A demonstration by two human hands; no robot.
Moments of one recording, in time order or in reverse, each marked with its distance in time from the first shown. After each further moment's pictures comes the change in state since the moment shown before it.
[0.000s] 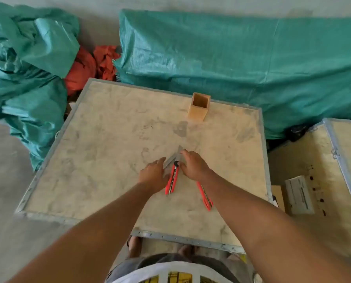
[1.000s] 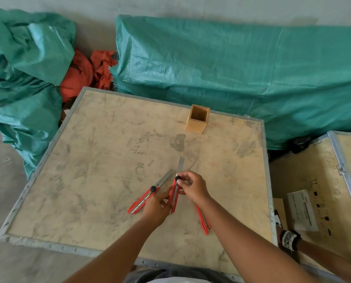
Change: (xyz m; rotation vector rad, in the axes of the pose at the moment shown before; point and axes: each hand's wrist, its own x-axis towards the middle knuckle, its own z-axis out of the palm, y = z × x) left_hand -0.001 0.008 0.049 -0.571 -0.058 -0.049; right_hand 0.000 0.017 0.014 0.823 0.110 0.297
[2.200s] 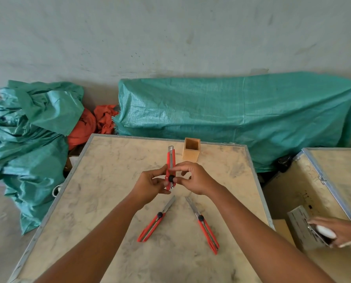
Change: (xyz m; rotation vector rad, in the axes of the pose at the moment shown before) left_hand -0.020 0.118 -0.133 -0.322 -0.035 0.274; right_hand -0.063 -0.158 -0.037 -0.377 -0.090 -0.542
